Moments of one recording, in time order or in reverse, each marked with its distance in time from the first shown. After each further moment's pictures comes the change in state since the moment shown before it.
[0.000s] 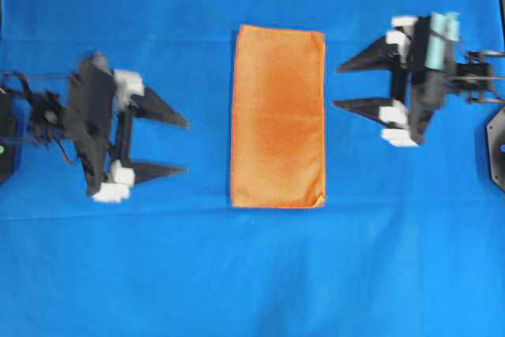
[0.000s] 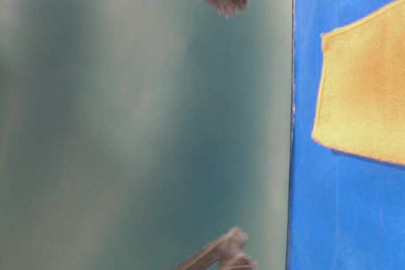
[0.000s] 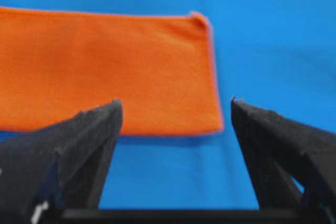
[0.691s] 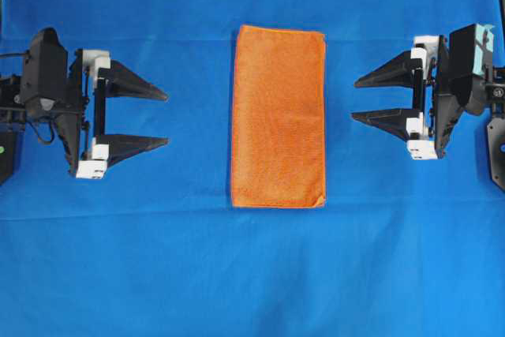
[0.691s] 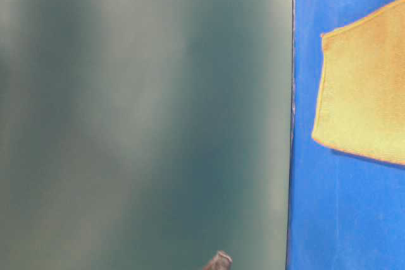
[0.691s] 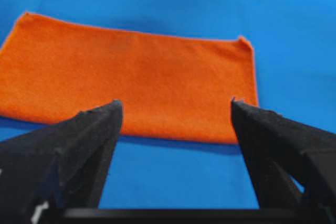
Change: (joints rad) left arm 0.077 -0.061 0.121 0.002 -0.178 0.005; right arm 0.002 -0.035 0.130 0.089 -0.198 0.011
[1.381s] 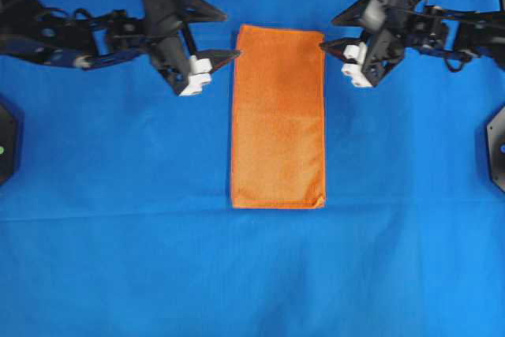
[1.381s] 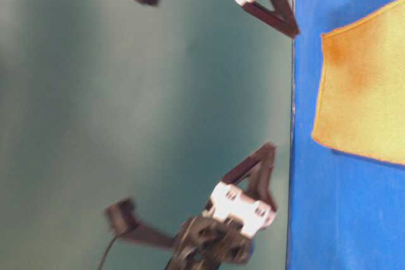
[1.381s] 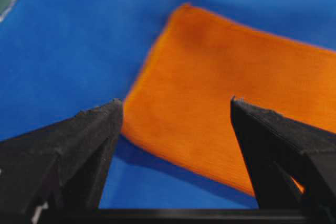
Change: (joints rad) left arm 0.321 0.534 -0.360 0.000 -0.008 0.097; right arm -0.322 0.479 -0.252 -0.054 0.080 -0.023
